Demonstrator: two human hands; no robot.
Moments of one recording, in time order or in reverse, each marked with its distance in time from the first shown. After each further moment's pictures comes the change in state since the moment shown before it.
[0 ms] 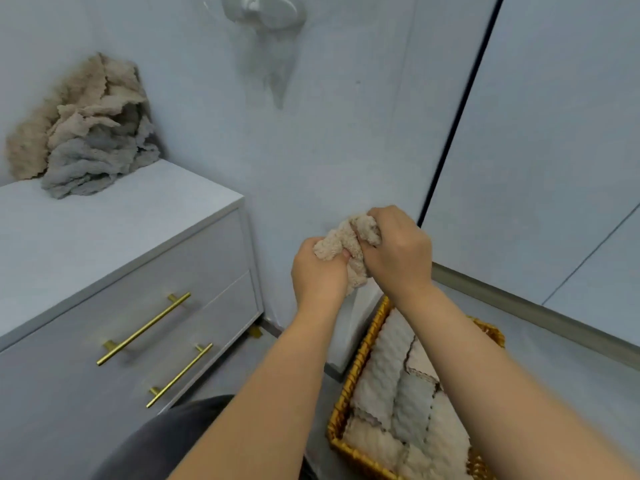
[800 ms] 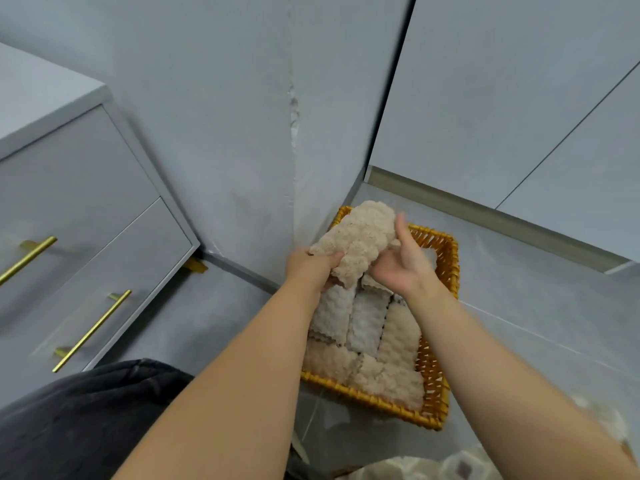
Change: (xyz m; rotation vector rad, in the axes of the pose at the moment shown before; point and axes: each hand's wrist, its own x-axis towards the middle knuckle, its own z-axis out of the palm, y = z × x) left_hand -0.005 -0.147 0.087 -0.036 -0.301 -0.646; right_hand -0.162 0.109 -0.023 1.635 -0.172 2.049
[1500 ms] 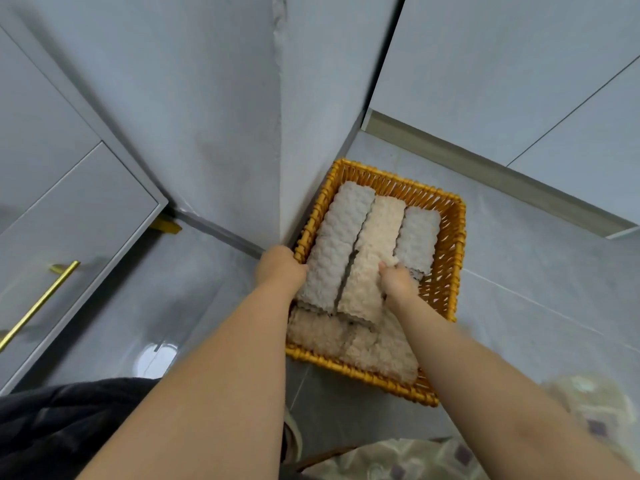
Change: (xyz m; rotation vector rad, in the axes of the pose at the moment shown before) left_hand 0.049 -0.050 -0.025 1.007 0.078 0.057; right_hand 0.055 0.051 -0.120 -0.901 0.829 -0.064
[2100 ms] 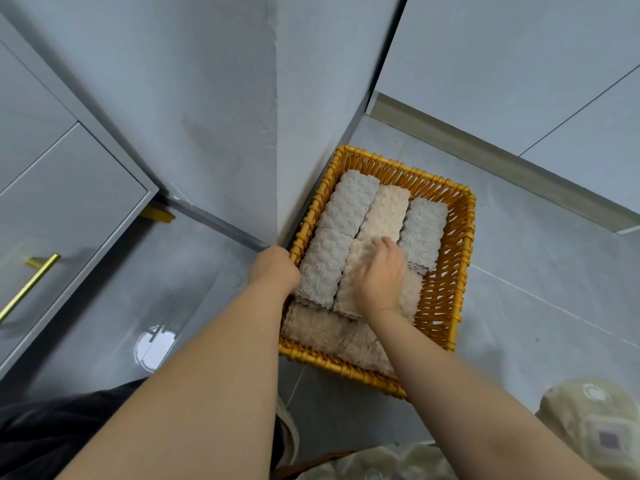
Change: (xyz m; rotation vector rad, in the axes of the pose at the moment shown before) left_hand 0.028 -0.019 0.018 0.133 -0.081 -0.052; right_hand -0.005 0.033 0.031 -0.658 0.420 -0.923
